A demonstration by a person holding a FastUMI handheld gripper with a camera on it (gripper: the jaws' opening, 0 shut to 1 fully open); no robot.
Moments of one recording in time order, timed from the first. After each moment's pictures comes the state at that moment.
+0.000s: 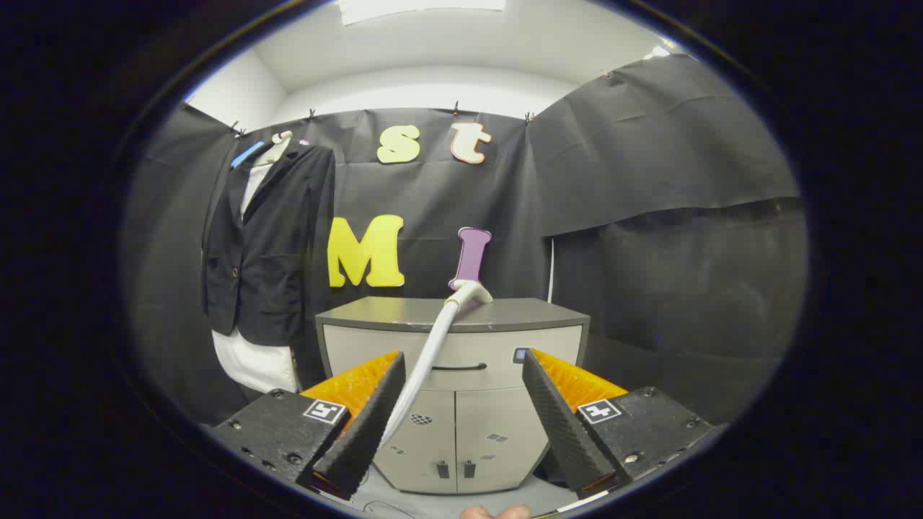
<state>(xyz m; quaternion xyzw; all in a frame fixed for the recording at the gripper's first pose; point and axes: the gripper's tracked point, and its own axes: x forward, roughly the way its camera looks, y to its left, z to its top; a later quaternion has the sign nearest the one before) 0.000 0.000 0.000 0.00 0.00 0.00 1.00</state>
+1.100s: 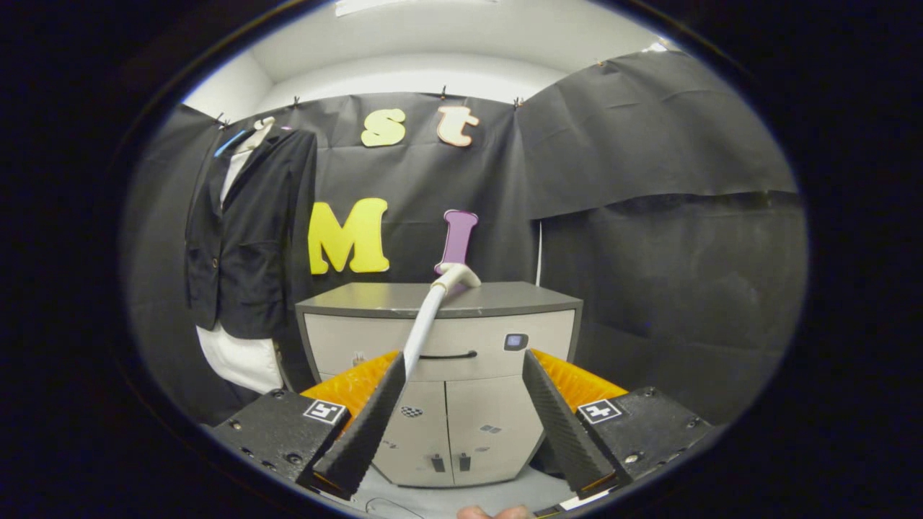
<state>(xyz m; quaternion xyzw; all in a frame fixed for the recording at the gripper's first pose) 0.023 -0.002 -0.019 0.01 0.04 -0.04 1.00</state>
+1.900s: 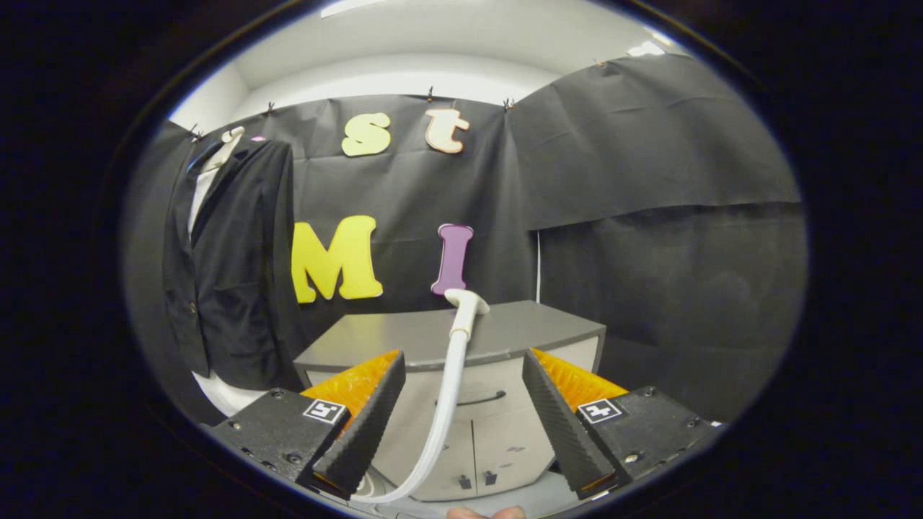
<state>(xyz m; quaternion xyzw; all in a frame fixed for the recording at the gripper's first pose) 0.099 0.049 0.064 0.03 0.02 -0.07 1.00</state>
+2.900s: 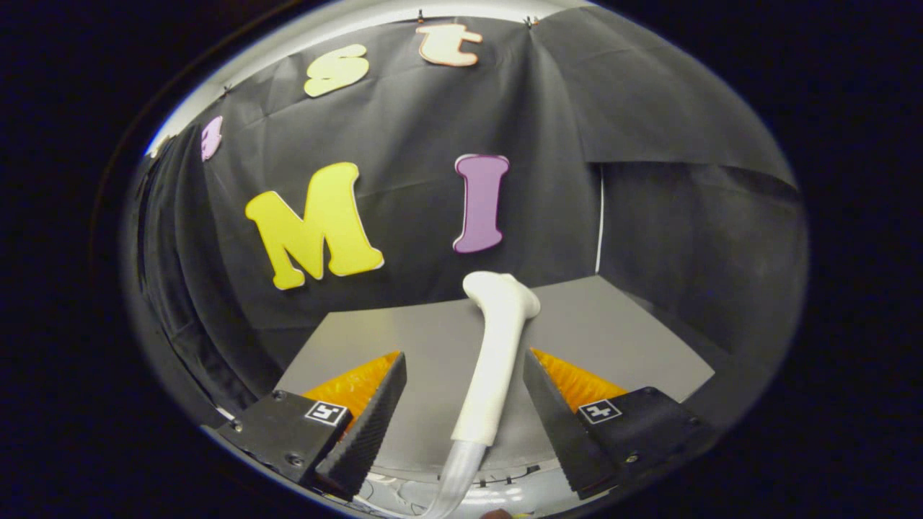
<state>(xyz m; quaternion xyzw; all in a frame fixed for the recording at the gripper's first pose) 0.338 0.020 0.047 0.08 0.23 0.00 0.97</state>
